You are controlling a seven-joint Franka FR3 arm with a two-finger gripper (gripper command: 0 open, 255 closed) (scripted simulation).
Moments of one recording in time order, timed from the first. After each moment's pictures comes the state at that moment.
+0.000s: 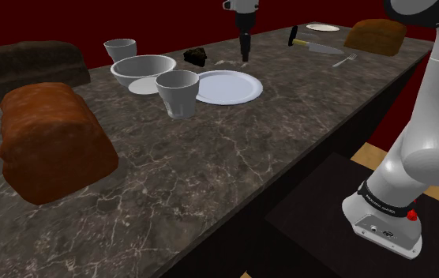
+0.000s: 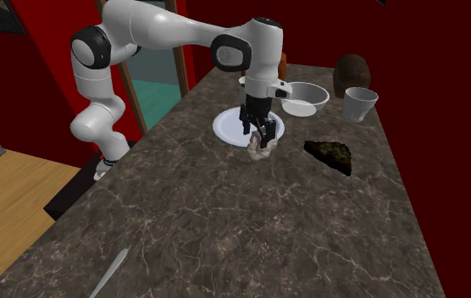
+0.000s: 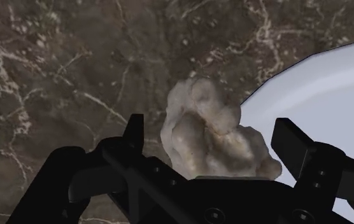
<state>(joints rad) 0.02 0.27 -0.16 -1.48 -0.03 1.73 -0.87</state>
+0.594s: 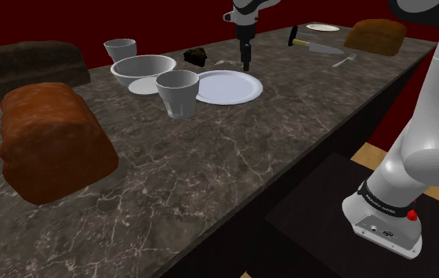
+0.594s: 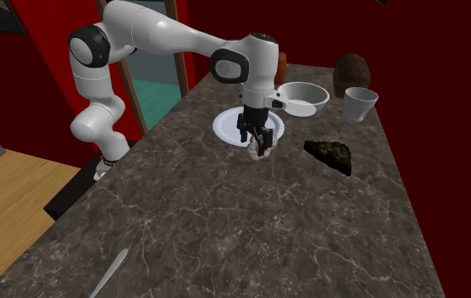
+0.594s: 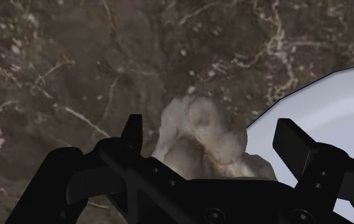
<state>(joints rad) 0.03 0.25 -0.16 -1.60 -0.06 1.83 -0.87</state>
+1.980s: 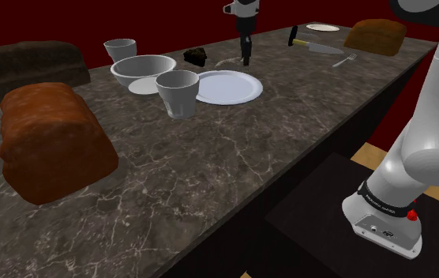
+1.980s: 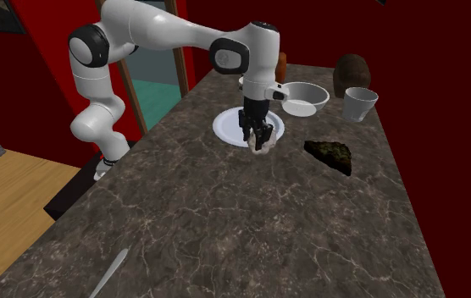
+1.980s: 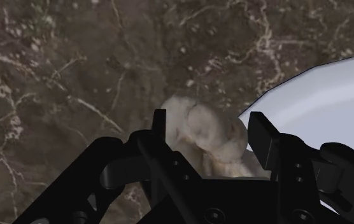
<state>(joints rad) 0.03 0.25 -0.16 -1.54 -0.06 1.77 -0.87</state>
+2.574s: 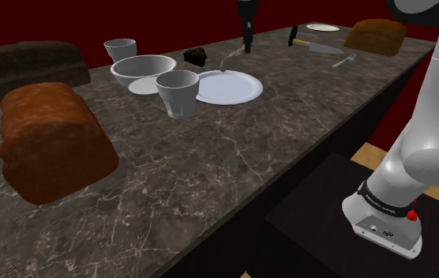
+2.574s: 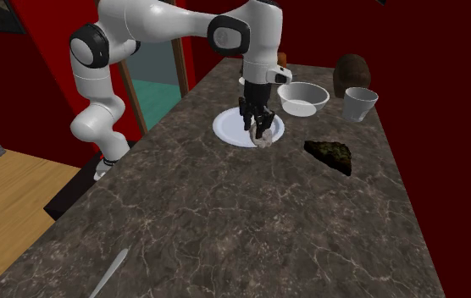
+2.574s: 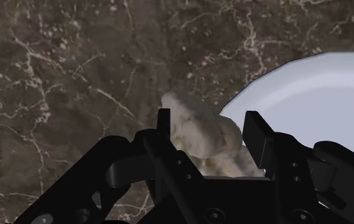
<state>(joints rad) 0.03 0.26 -0.16 -1.40 -0.06 1.64 -0.89</state>
